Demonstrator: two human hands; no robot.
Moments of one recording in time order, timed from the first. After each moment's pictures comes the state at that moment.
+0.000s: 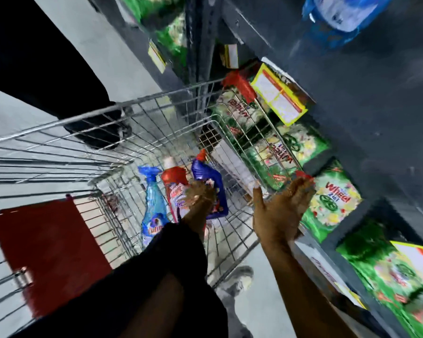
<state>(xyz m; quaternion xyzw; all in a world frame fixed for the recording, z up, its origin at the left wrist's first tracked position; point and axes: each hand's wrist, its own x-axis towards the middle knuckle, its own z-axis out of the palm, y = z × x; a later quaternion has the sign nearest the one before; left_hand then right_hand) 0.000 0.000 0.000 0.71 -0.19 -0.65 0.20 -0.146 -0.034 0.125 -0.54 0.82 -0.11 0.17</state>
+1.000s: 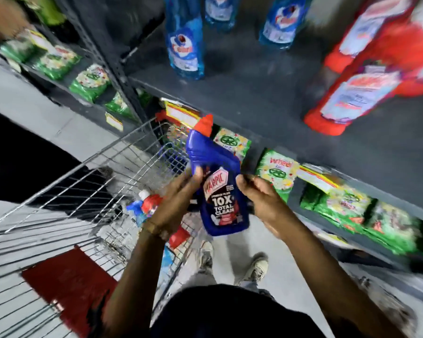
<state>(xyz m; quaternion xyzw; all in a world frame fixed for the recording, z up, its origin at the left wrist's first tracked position) -0.047 0.011 0.253 0.52 -0.41 -0.67 0.33 -0.231 0.033 0.263 -0.36 0.56 -0.37 0.65</state>
